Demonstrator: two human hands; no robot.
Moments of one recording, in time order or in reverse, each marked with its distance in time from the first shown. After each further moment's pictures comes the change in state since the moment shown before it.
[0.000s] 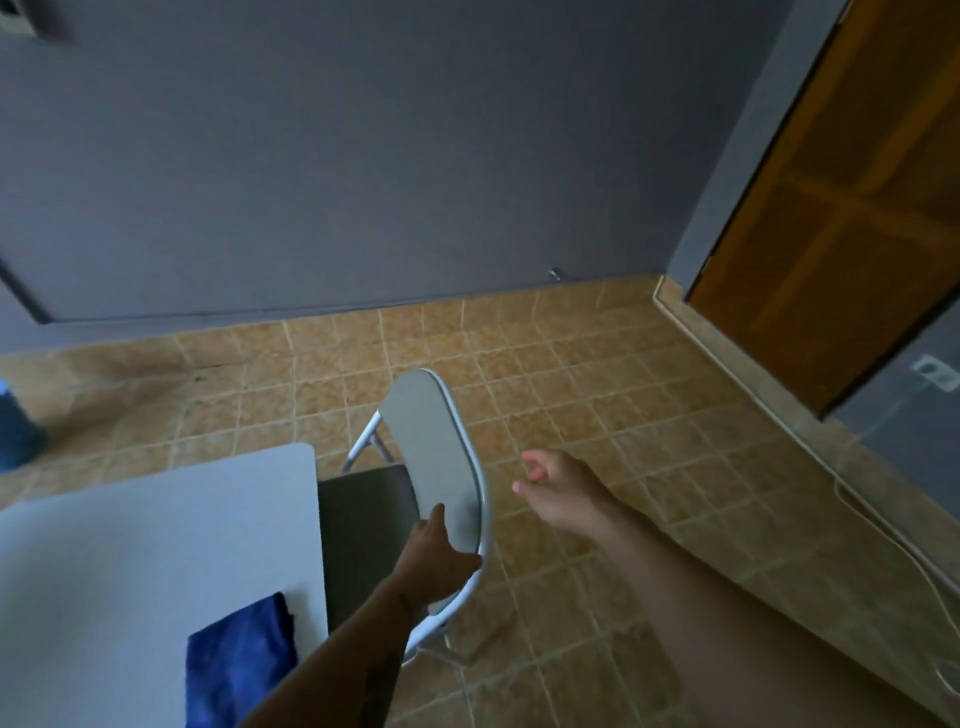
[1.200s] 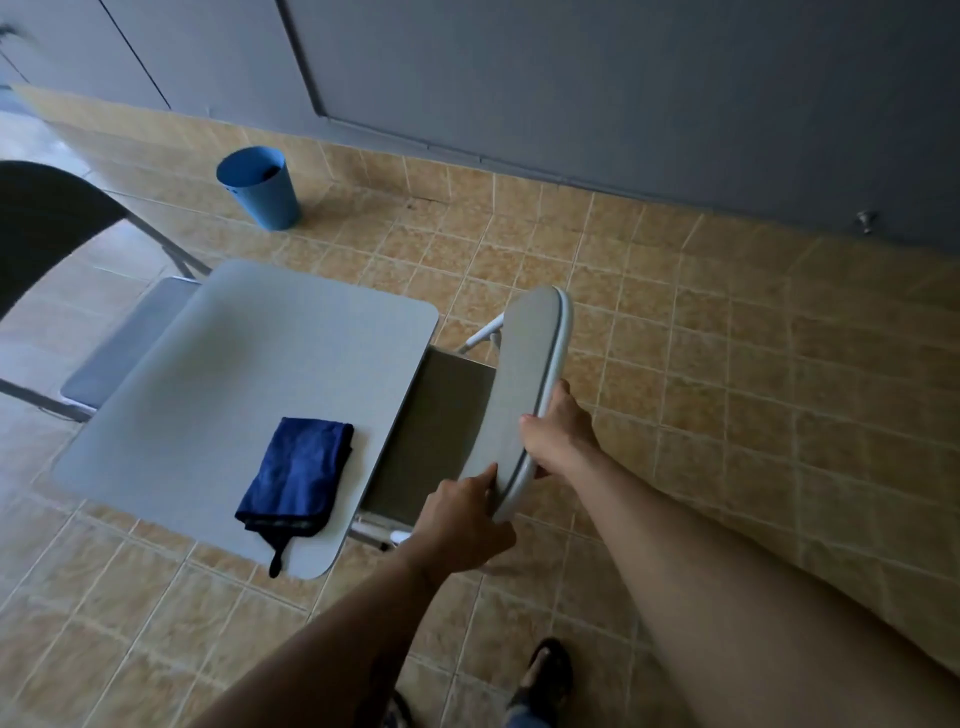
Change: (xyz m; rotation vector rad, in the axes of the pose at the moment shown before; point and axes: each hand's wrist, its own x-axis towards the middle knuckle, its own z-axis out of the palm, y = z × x) left_hand 0.042 0.027 0.056 -0.061 0.250 -0.305; right_hand 0.169 0.000 0.067 0.049 -0.282 -0.047
